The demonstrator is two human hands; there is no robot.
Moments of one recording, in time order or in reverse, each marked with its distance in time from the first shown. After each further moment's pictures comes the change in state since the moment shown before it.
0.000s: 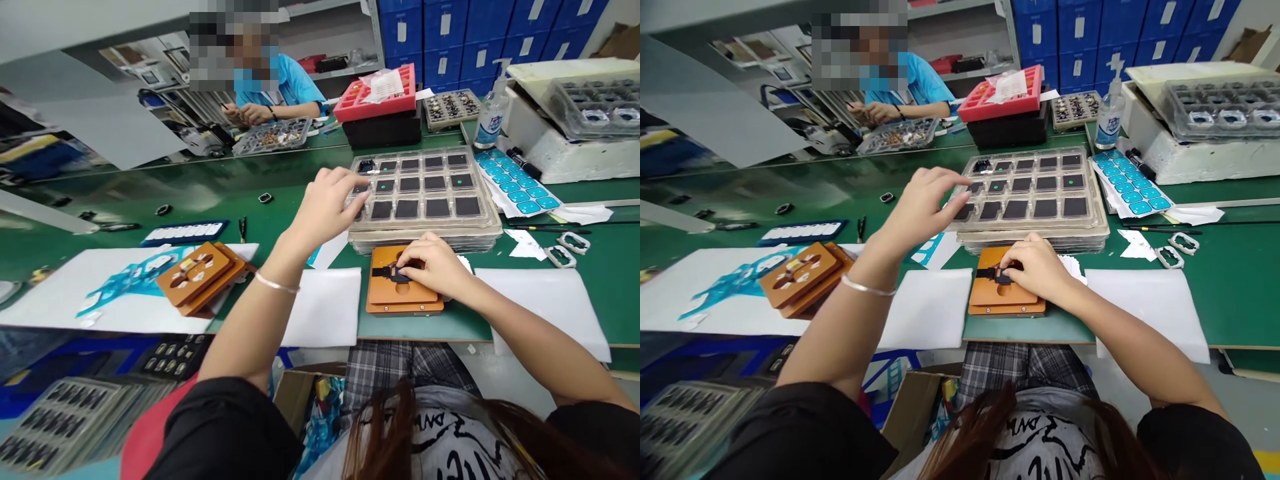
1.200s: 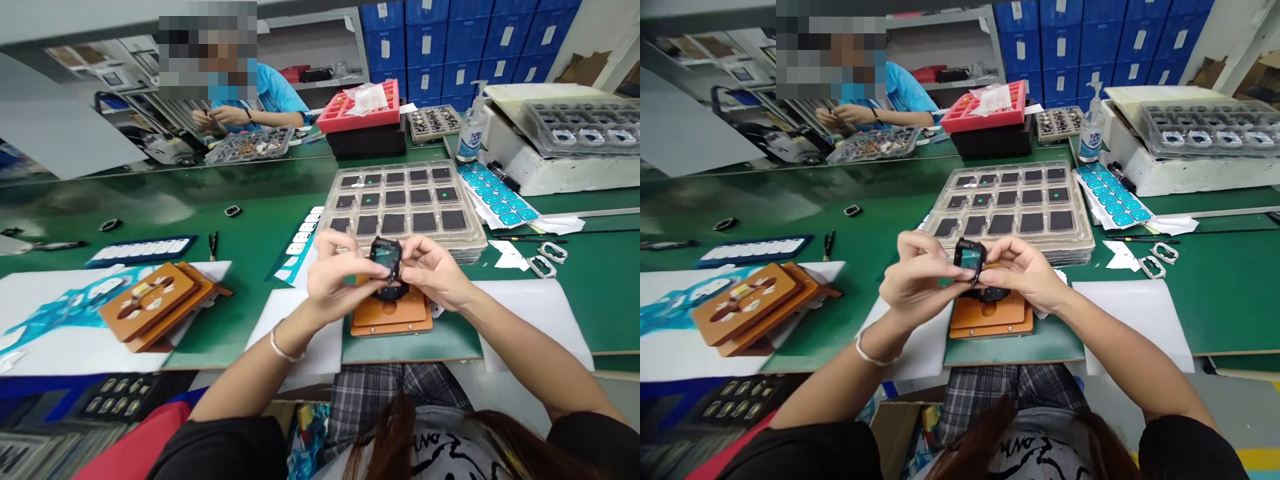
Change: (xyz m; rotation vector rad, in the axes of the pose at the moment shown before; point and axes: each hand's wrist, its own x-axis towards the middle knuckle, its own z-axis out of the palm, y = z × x) left_hand -0.054 0.038 0.044 -0.364 0.495 0.337; right_hand 0.001 -0.019 -0.013 1.240 0.099 0.180
